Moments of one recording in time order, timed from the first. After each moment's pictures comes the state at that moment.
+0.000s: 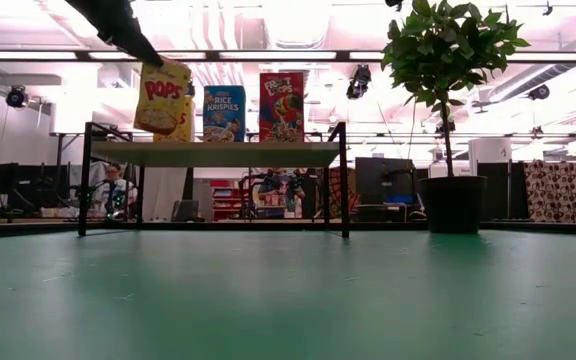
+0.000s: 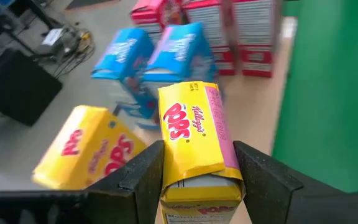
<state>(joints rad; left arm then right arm) 0.53 0.83 1.05 -0.77 -0.12 0.36 0.28 1.26 1.03 -0.16 0.20 -0.17</state>
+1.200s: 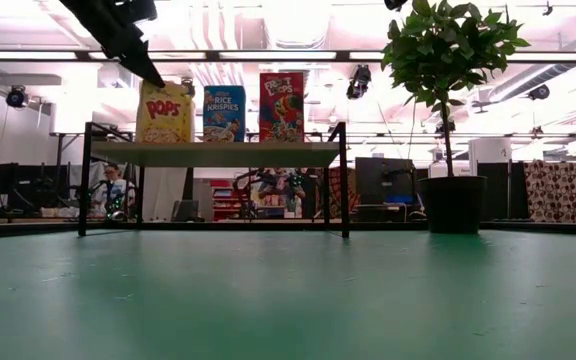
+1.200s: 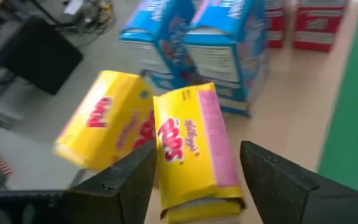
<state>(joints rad) 0.64 0.89 1.03 -0.75 -0.16 0.38 0.28 1.26 1.02 -0.14 0.20 -0.16</state>
